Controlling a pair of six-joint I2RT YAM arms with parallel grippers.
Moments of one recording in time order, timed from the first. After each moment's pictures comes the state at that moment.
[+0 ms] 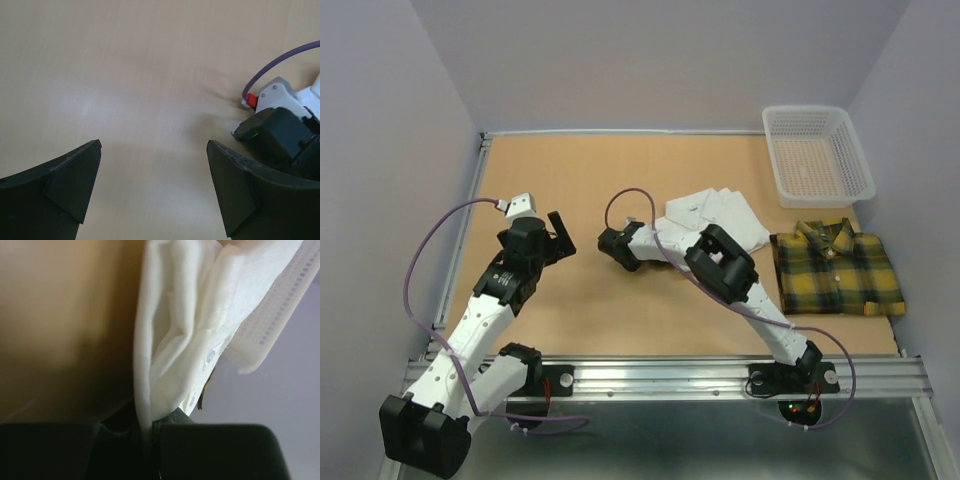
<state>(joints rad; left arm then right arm) -0.32 0.84 0.67 -0.44 -0.31 -0.52 0.89 2.45 1.82 -1.02 1.03 -0.02</state>
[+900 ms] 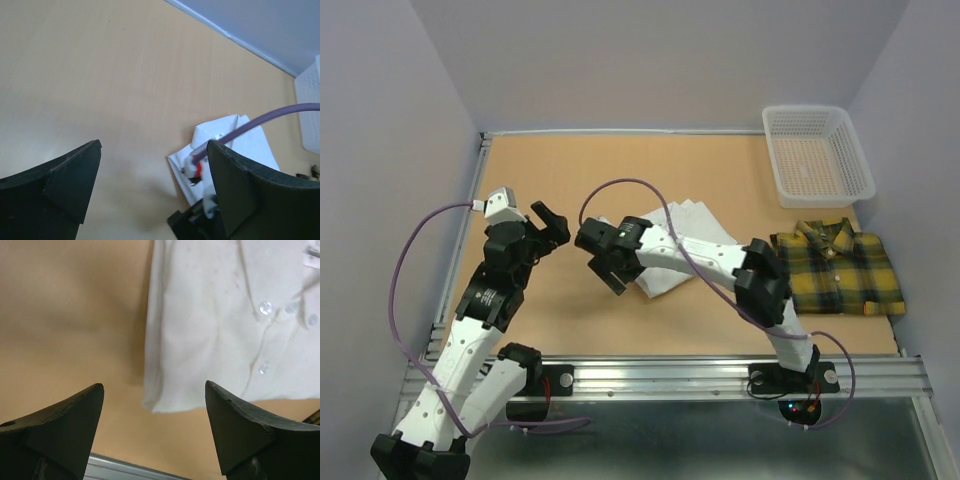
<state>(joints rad) -0.31 0.70 0.71 -0.34 -0.28 -0.59 1.10 2.22 1.98 -1.13 0.38 0.27</state>
